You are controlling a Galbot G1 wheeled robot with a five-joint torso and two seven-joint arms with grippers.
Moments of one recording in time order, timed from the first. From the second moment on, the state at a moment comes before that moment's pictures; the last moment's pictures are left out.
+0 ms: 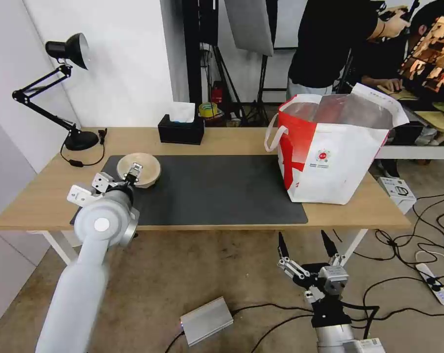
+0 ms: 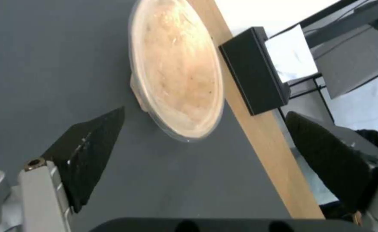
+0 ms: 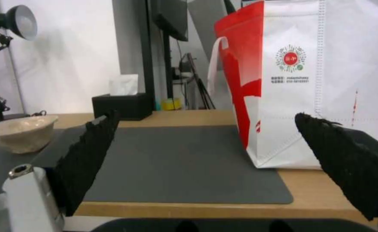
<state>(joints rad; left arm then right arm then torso) 0.88 -1.25 -0.44 -2.02 -1.41 0.21 -1.05 -1.75 0.98 0.16 2.29 0.13 0.33 0.54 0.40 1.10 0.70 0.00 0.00</state>
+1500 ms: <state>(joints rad) 0.73 -1.26 -0.42 -1.86 -1.44 0.18 -1.12 -1.75 0.98 0.16 2.29 0.13 0.33 0.54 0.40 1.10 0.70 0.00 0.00</state>
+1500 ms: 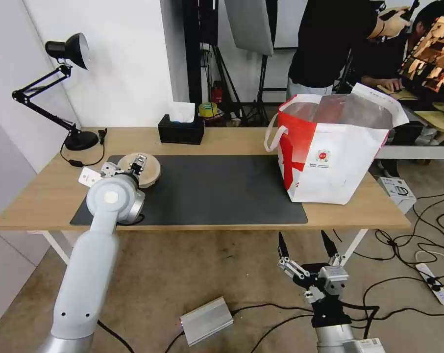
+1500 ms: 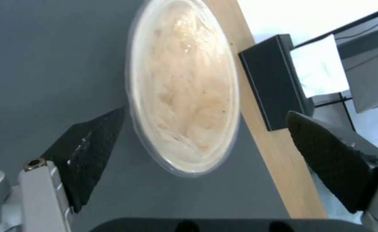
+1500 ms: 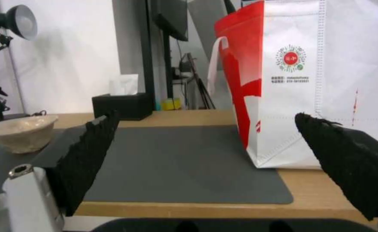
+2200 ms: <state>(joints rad) 0.69 -1.27 -0.40 -1.77 -1.42 0.17 -1.15 -1.75 0.98 0.16 2.29 0.13 0.33 0.54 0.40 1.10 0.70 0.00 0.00</state>
